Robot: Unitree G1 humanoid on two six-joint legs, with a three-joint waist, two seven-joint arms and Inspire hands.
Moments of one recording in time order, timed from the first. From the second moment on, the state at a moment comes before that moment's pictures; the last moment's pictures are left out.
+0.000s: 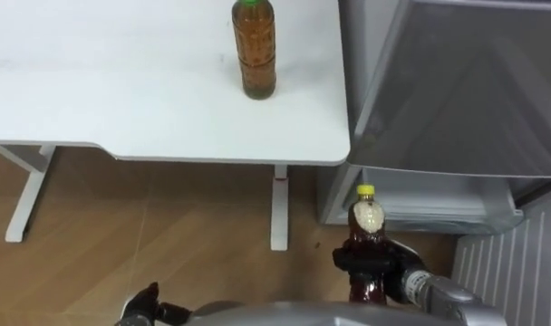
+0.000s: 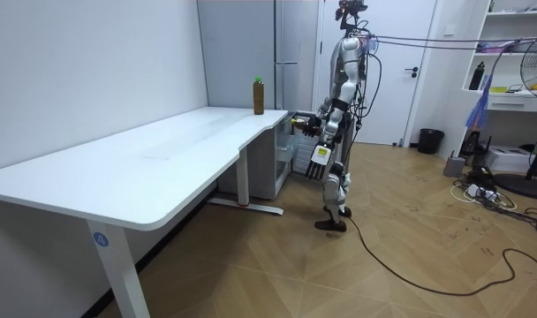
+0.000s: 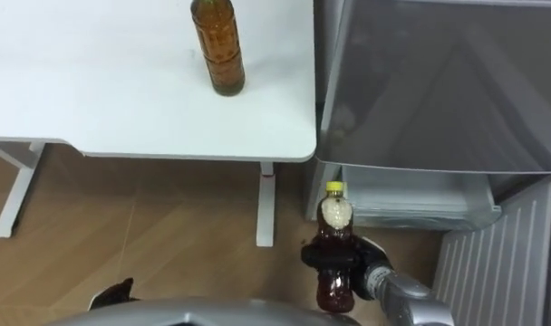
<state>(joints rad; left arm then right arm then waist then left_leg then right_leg) 0.18 0.22 -0.08 1.01 -0.07 0.12 0.03 0.14 -0.23 0.14 0.78 0.43 0.20 0.24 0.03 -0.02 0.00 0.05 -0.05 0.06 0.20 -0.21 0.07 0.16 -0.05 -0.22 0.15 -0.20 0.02</state>
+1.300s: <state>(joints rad) 0.23 0.22 -0.12 1.01 -0.07 0.08 0.06 0.13 -0.21 0.06 0.77 1.61 0.03 -0.01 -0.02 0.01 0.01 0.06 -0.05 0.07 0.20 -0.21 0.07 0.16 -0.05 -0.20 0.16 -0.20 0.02</state>
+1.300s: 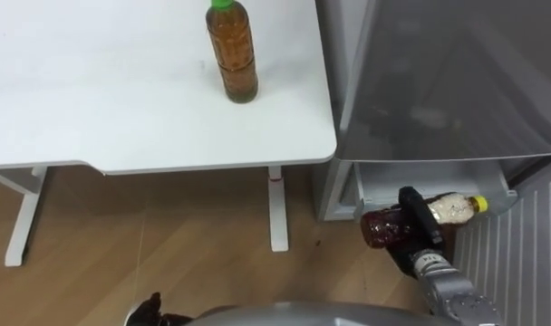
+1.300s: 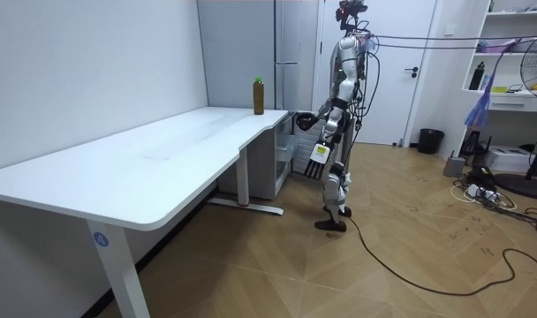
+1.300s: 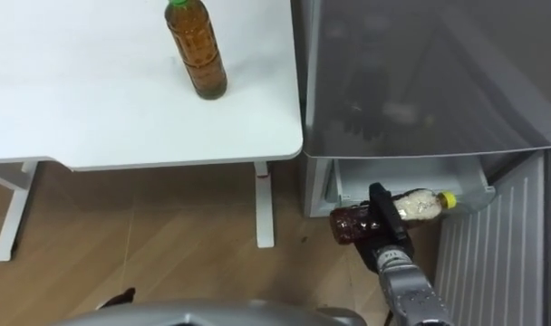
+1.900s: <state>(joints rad) 0.08 0.23 -0.12 1.06 -0.07 0.10 0.00 -0.25 -0.24 -0.09 1.08 1.66 0.02 -0.04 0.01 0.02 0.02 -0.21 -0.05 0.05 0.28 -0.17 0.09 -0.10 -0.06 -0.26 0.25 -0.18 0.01</state>
